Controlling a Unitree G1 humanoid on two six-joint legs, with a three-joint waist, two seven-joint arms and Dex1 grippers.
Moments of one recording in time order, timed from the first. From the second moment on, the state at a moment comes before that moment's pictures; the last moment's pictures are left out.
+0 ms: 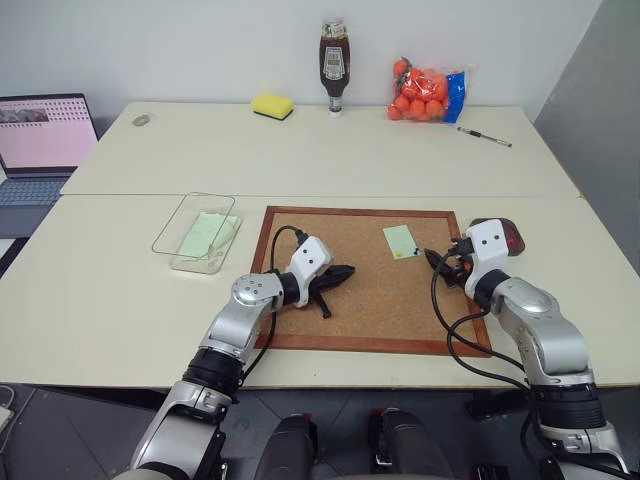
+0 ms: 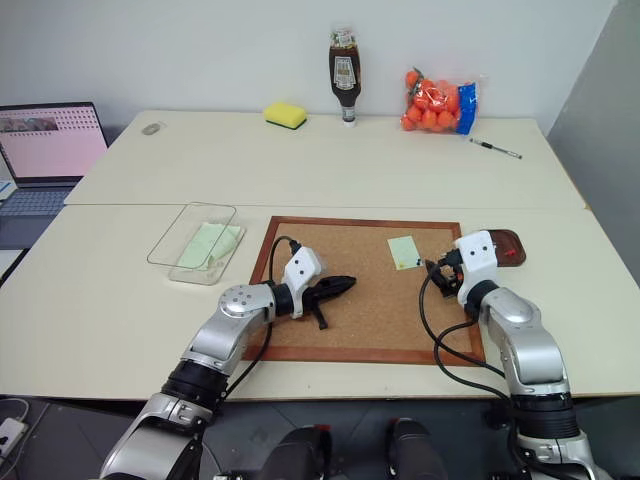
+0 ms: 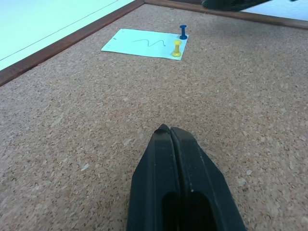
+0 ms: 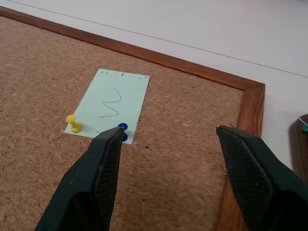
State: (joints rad) left arm -0.49 0.31 -0.23 0.32 -0.10 0.12 -0.84; right arm -0.29 -0.38 -0.04 -0.15 0.17 0.57 0.36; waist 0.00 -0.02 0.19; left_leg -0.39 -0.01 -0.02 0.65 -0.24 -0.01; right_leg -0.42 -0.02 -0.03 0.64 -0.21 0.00
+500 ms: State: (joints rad) left arm -0.49 0.31 -0.23 0.32 -0.10 0.12 -0.84; right arm -0.38 -0.35 0.02 0.01 0.14 0.53 0.38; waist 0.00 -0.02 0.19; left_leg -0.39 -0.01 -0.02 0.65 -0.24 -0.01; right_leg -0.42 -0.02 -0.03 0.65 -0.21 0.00
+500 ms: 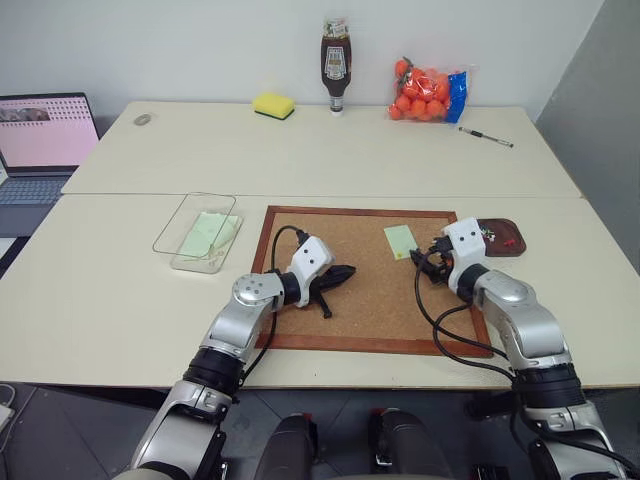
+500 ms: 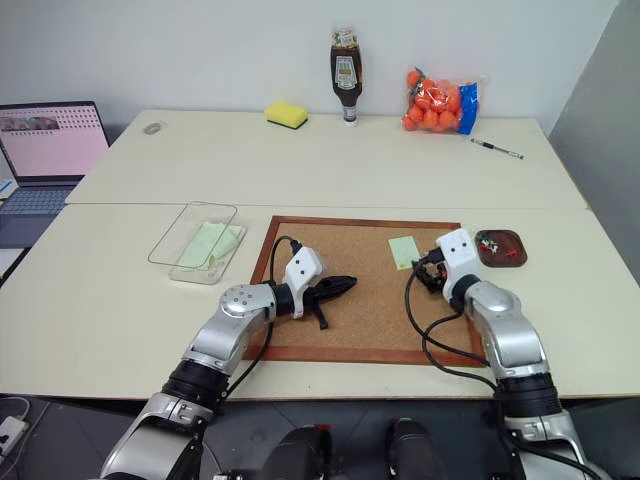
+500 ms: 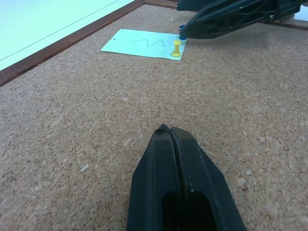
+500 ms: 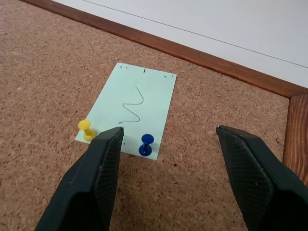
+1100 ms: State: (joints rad) left arm -0.49 0.31 -0.23 0.32 -0.10 0.12 -0.84; right arm -0.38 -0.32 0.02 0.03 0.16 0.54 0.41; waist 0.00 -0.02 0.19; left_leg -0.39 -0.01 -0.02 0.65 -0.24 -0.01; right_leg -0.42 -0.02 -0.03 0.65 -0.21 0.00
